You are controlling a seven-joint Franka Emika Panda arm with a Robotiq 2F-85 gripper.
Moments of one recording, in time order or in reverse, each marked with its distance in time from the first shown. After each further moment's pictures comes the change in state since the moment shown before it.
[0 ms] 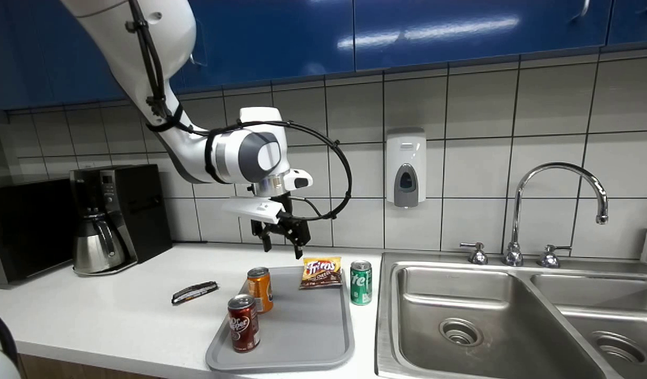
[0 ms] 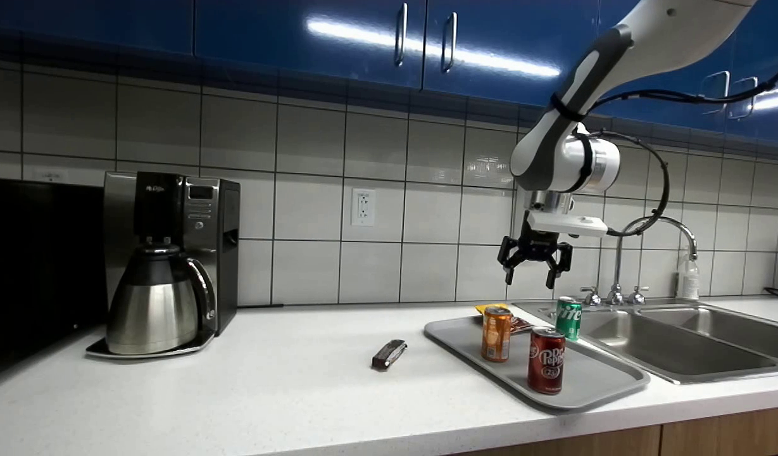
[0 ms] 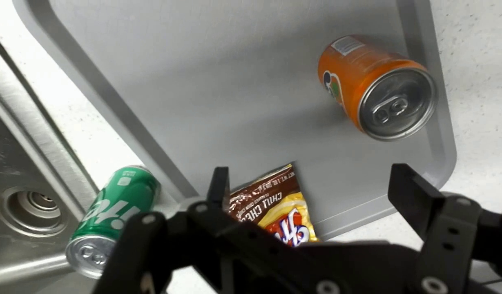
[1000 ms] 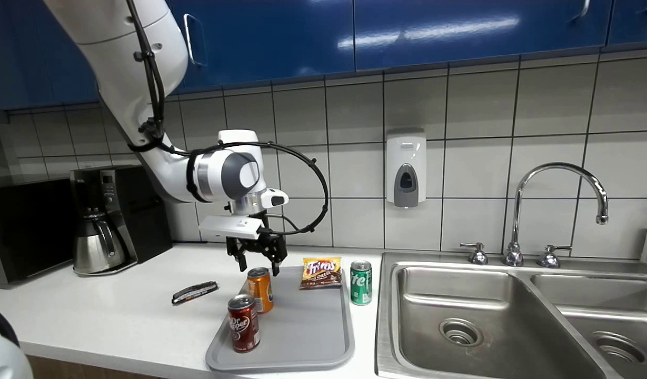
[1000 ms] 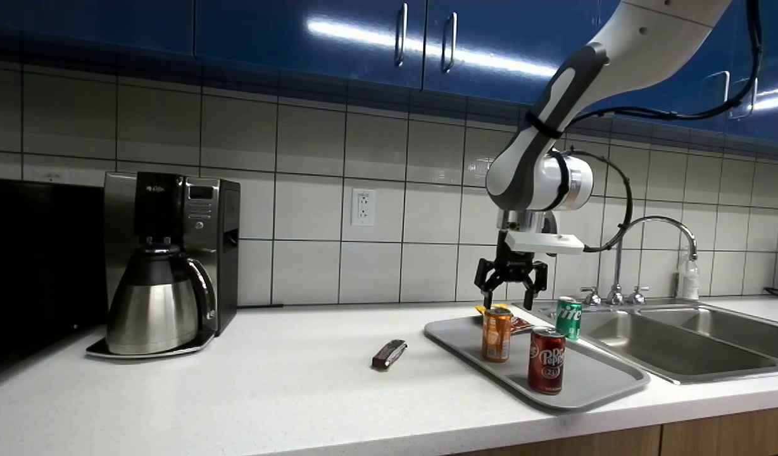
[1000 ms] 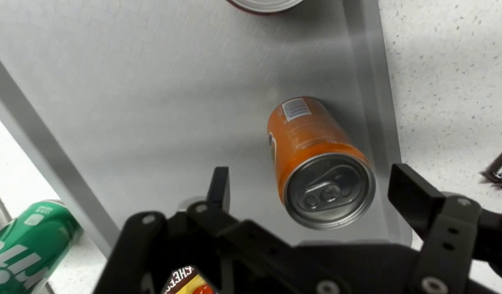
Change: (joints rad) arm 0.056 0.078 0.056 -0.005 -0.042 0.000 0.000
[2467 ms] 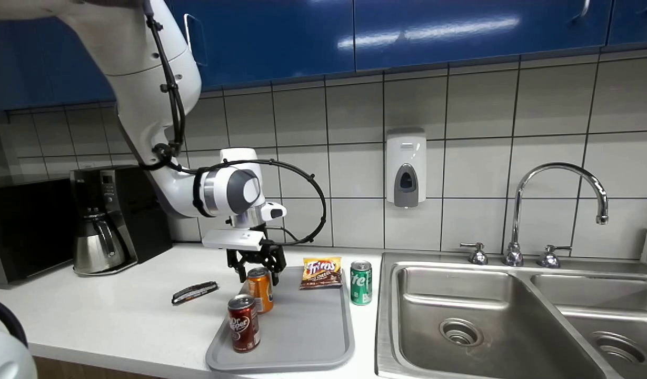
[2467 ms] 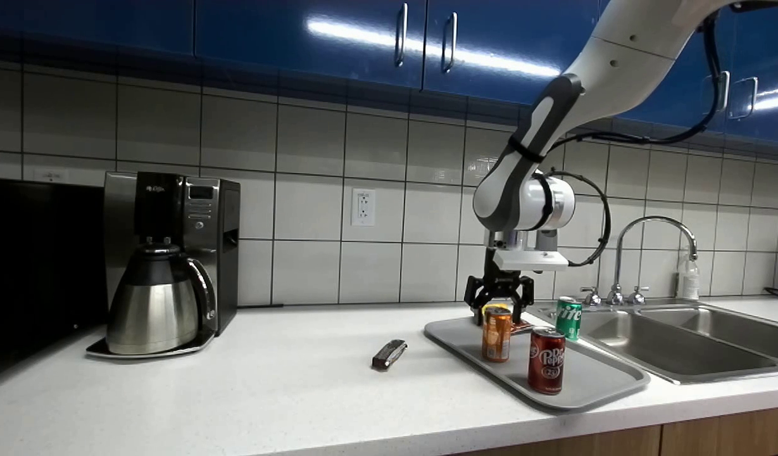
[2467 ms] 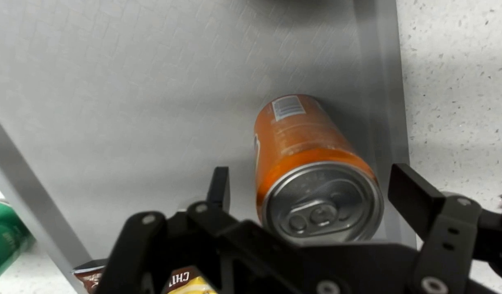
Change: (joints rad) arm 0.023 0.130 0.002 0.075 -0.033 0.030 0.000
